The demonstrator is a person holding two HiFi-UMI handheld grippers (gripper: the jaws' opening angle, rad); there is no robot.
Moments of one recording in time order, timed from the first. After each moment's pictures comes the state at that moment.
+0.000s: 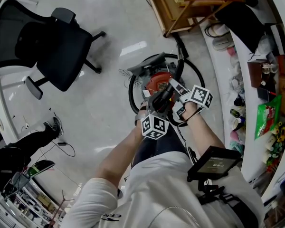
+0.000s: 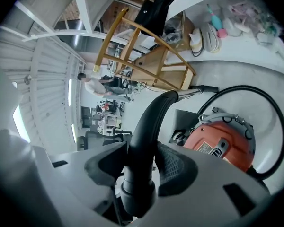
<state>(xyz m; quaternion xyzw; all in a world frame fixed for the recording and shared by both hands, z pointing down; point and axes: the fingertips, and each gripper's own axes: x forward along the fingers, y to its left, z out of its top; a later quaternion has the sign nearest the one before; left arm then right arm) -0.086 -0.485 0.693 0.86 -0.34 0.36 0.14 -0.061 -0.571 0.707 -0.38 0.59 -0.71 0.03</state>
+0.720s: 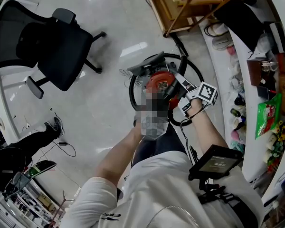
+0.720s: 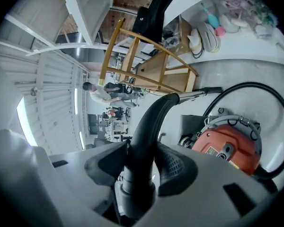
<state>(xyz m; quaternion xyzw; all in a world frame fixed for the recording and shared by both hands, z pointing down) -0.081 -0.467 0.701 0.85 -0.30 0.39 0.17 -0.035 -0.589 0.690 -0.37 0.59 -0.71 0.09</state>
